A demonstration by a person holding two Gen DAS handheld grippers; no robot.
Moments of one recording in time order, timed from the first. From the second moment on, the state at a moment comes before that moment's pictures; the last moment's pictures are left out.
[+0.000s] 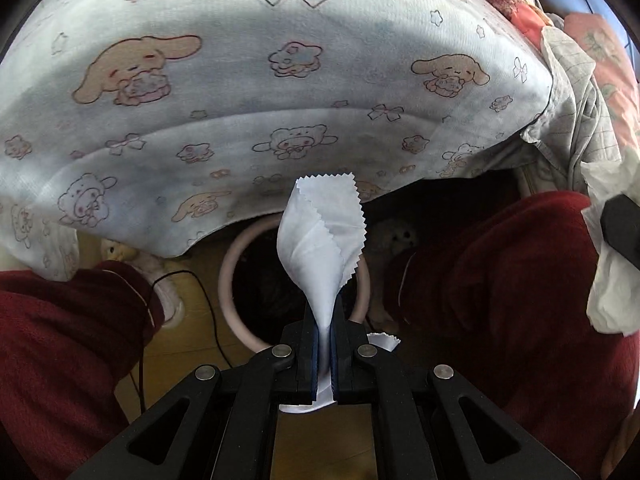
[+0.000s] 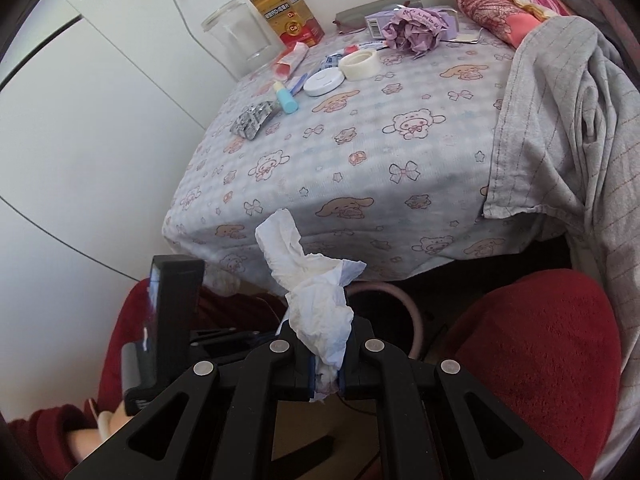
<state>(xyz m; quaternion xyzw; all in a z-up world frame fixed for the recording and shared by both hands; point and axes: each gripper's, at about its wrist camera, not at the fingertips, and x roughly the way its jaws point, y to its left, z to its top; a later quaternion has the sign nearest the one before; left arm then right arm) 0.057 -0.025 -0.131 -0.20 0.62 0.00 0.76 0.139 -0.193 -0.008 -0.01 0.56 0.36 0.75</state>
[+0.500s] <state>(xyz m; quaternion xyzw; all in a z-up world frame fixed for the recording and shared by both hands) 0.069 -0.035 -0.155 -0.19 0.64 -0.01 0.74 0.135 -0.199 -0.004 -0.01 0.56 0.35 0.75</state>
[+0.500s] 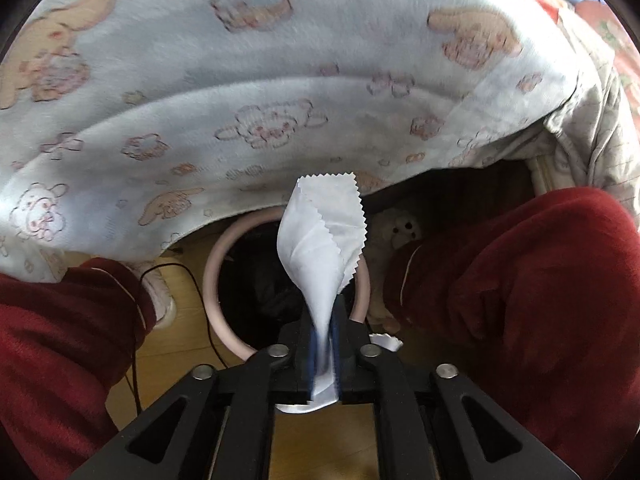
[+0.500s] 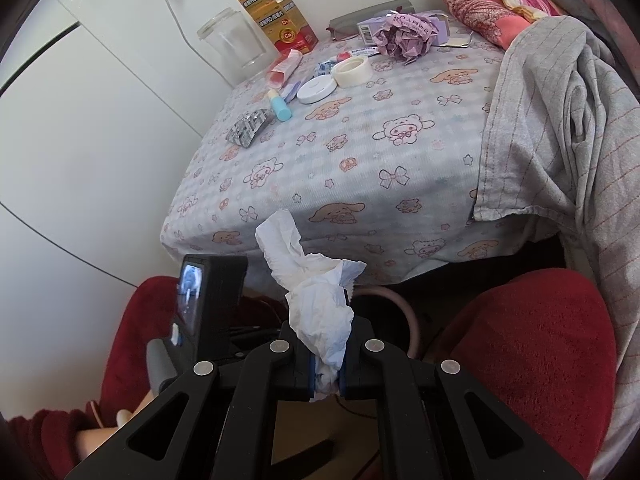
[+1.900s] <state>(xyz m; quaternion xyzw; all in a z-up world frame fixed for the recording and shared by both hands) 0.001 0.048 -0.066 -0.23 0.55 0.14 0.79 0.136 -0.092 -0.135 -0.18 0.68 0.37 0.61</state>
